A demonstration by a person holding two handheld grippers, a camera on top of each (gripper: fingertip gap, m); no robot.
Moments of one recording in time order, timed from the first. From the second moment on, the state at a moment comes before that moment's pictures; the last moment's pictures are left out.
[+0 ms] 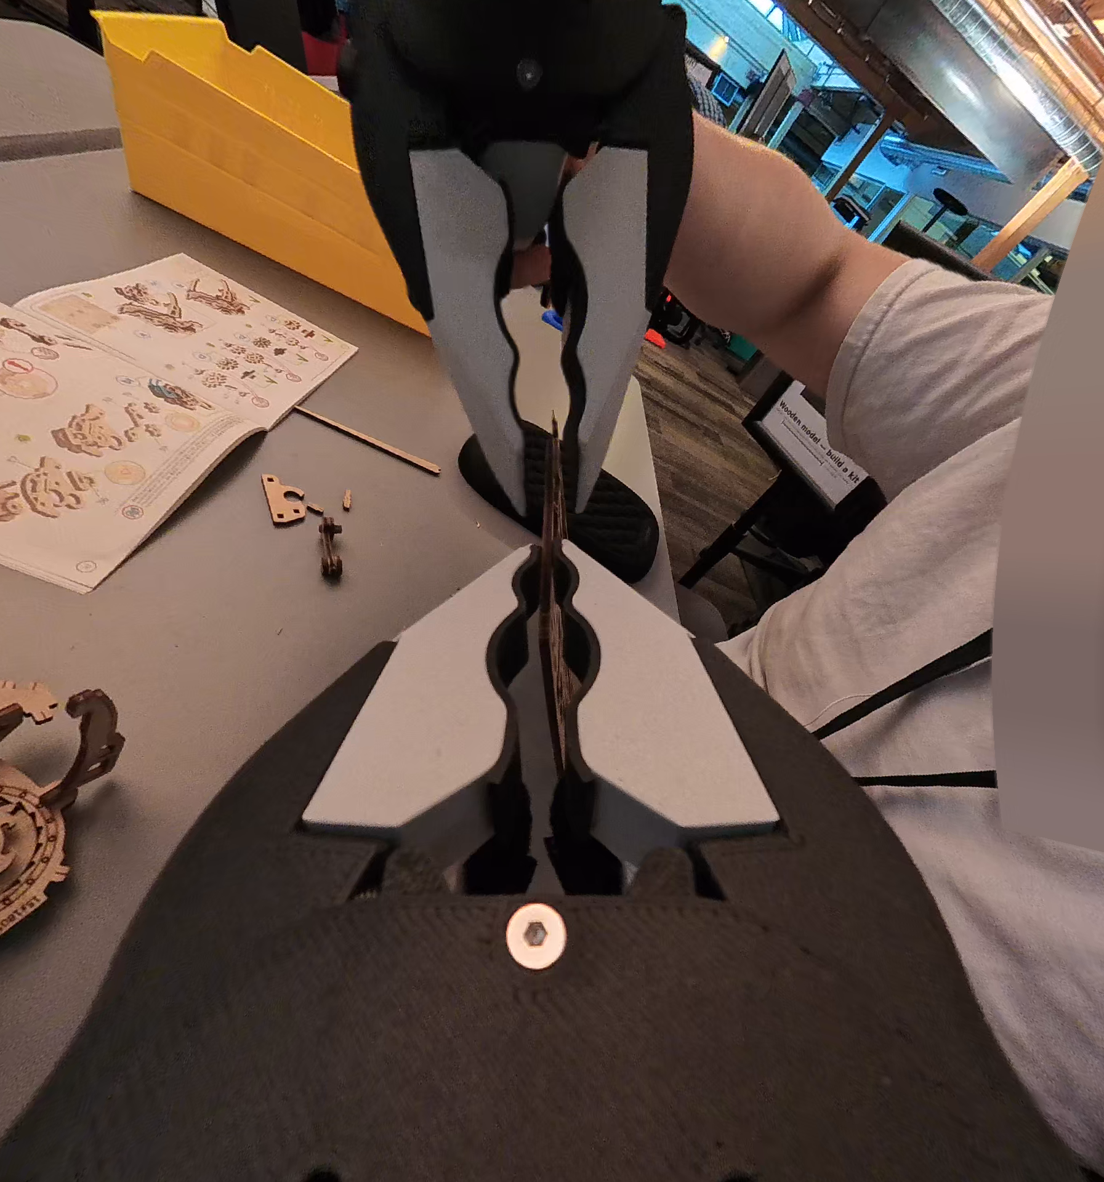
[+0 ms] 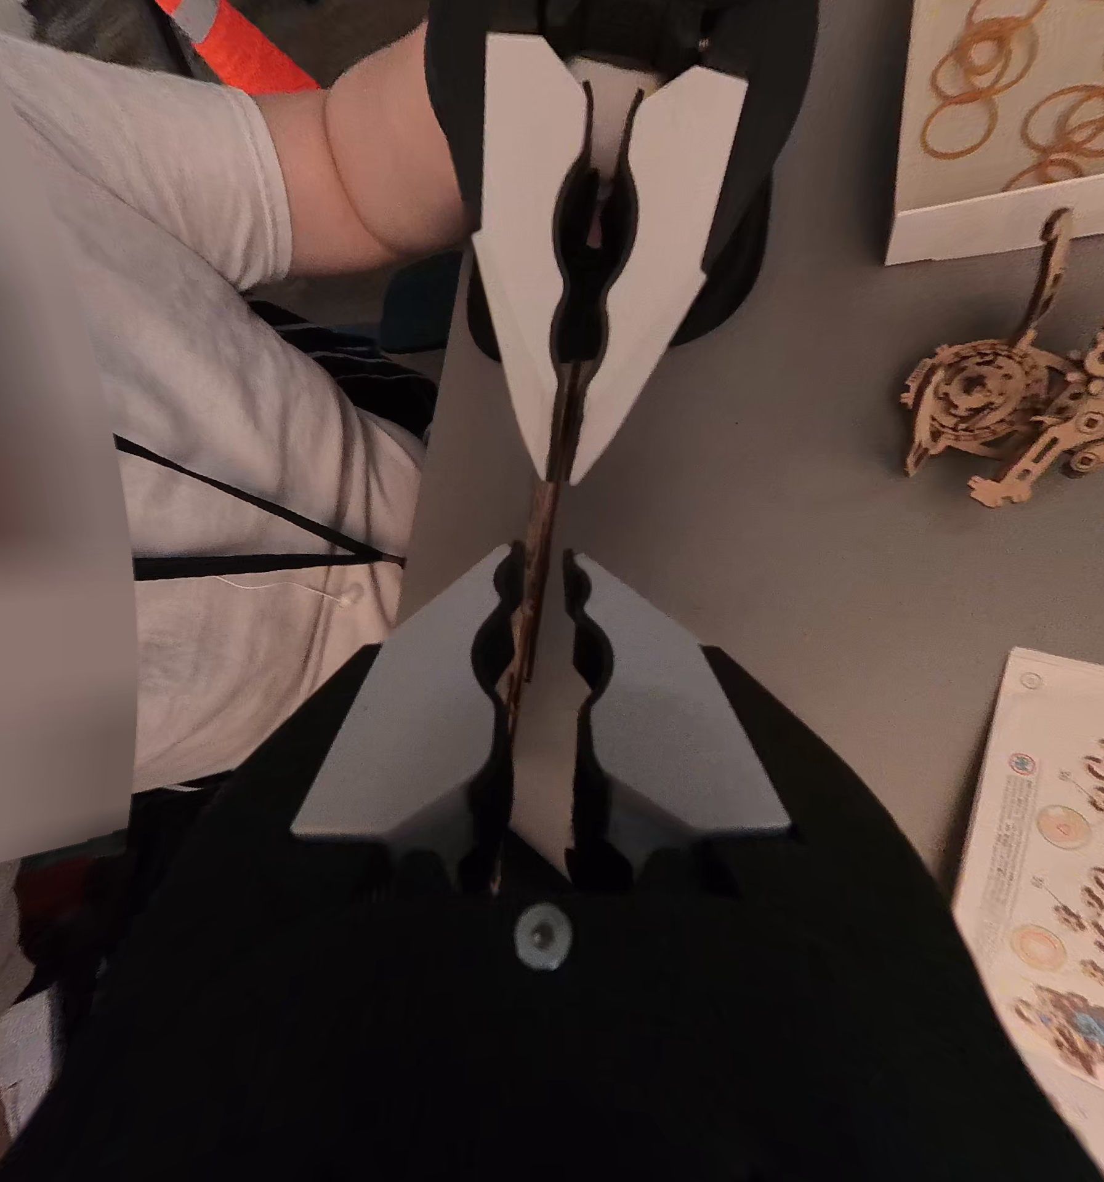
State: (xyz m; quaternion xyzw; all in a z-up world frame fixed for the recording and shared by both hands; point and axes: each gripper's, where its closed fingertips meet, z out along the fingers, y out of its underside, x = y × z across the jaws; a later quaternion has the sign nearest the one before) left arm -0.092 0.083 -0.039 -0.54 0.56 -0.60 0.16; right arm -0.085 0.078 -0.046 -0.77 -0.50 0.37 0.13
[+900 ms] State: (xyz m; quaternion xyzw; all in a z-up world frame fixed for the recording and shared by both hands) left arm -0.089 0.069 -0.053 -0.53 0.60 -0.57 0.17; right arm -0.089 0.068 -0.060 -0.75 -0.53 0.36 0.14
